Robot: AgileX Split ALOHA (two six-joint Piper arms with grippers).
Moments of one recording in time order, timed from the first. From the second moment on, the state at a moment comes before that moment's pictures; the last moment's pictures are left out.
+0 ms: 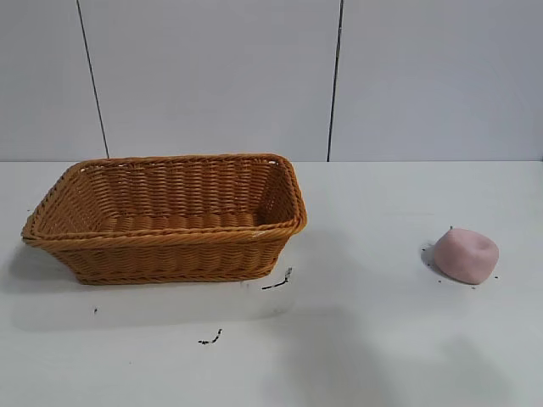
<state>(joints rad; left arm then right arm) -0.02 -0.01 -0.50 -0.04 1.07 0.08 0.06 1.37 -1.10 0.01 0.96 -0.03</state>
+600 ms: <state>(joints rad) -0.02 -0.01 -0.50 -0.04 1.07 0.08 0.09 1.99 -1.40 0.02 0.88 -0.09</state>
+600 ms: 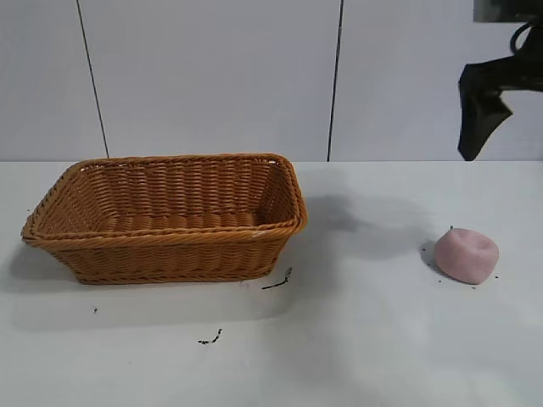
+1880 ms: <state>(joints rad) -0.02 -0.01 -0.50 -0.04 1.07 0.08 0.08 2.13 -1.40 0.00 0.79 -0.05</state>
